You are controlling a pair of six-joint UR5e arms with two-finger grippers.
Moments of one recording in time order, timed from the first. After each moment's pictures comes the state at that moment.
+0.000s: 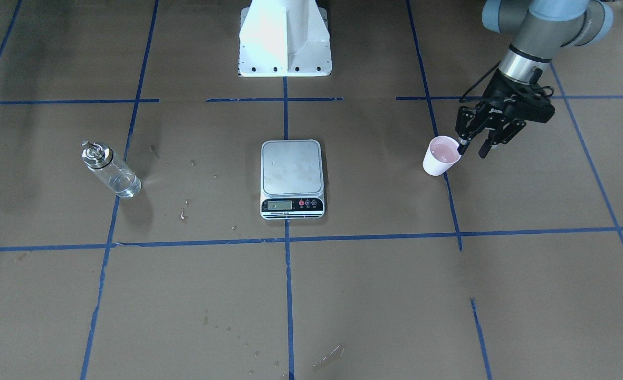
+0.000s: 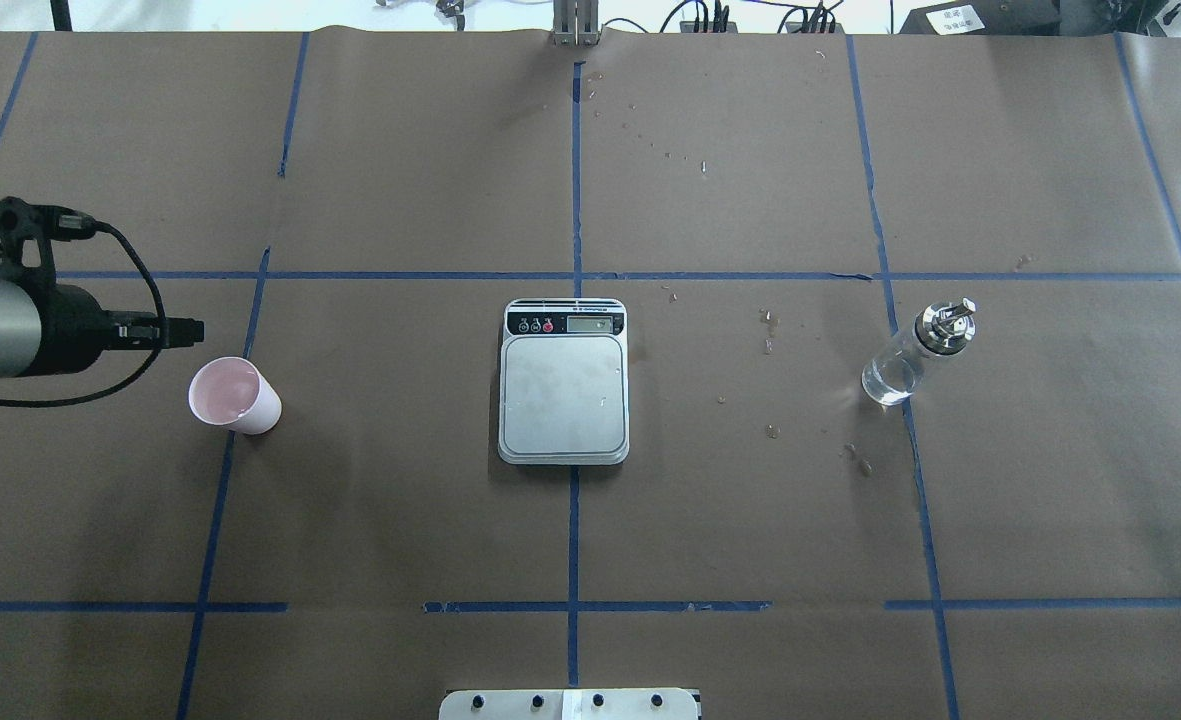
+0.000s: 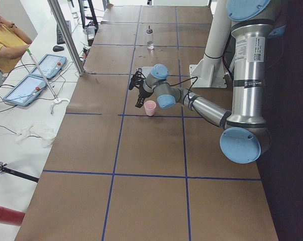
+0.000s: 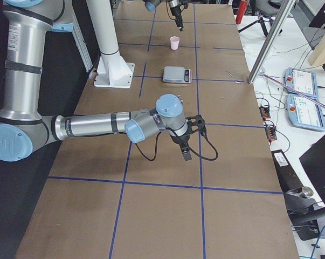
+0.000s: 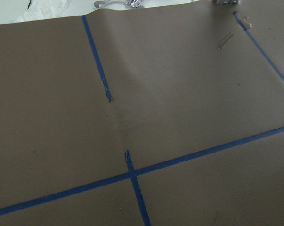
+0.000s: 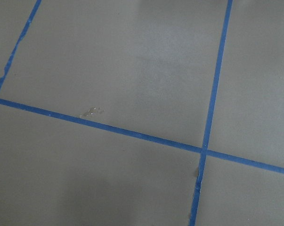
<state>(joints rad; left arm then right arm) -0.69 -1.52 -1.99 -2.21 -1.75 -1.10 1.45 -1.74 1.86 -1.19 2.27 0.20</state>
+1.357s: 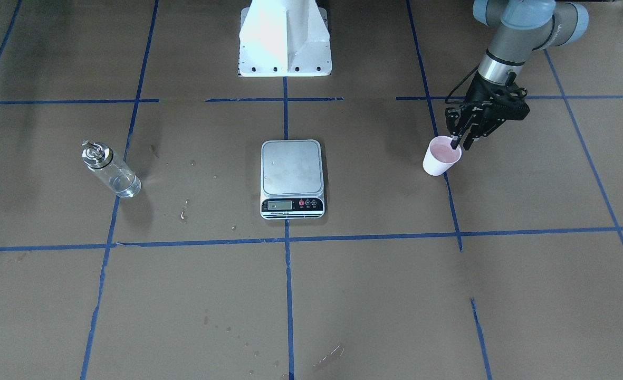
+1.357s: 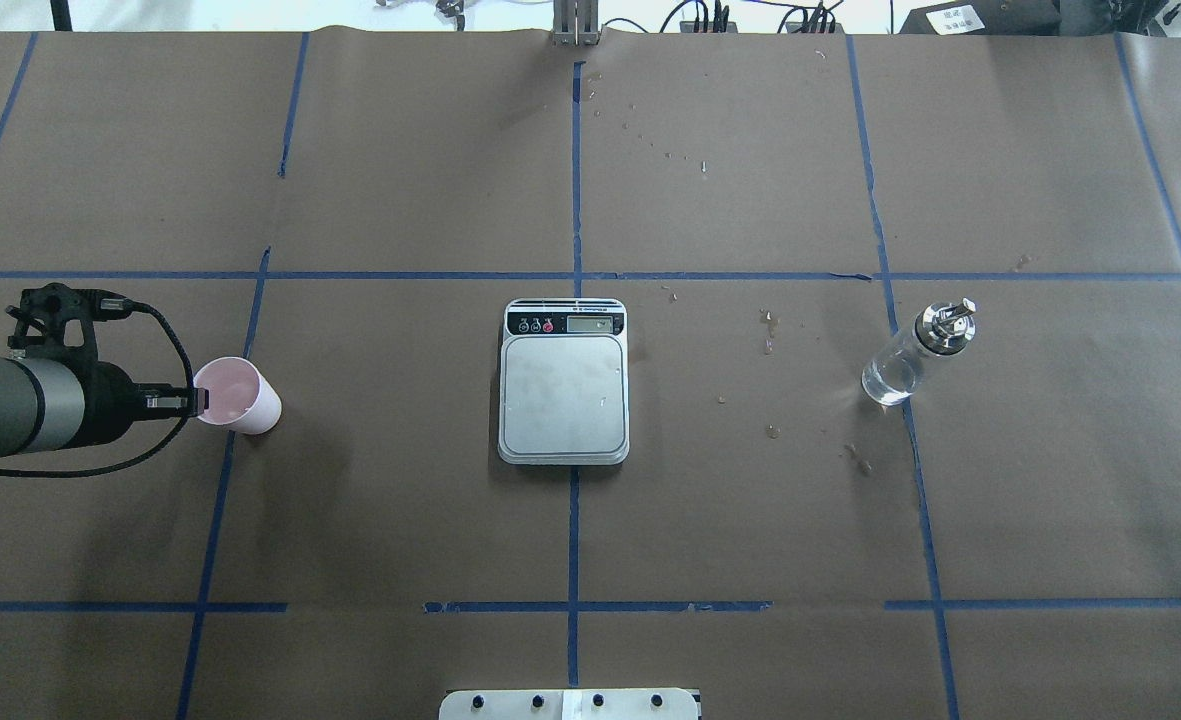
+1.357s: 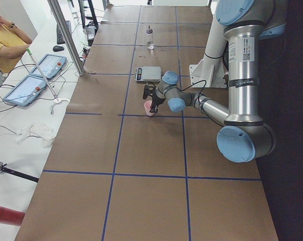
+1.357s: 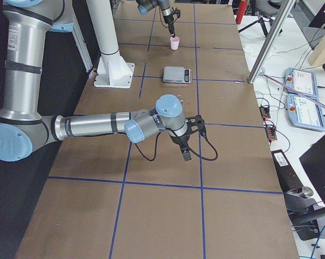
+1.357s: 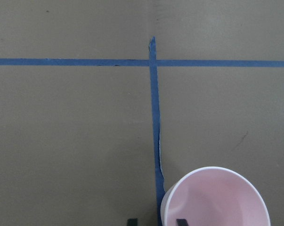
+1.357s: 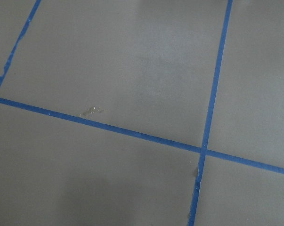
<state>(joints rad) -0.60 -1.48 -1.98 -2.19 -1.70 -1.15 1.45 -1.74 1.86 -1.19 2.27 0.19</state>
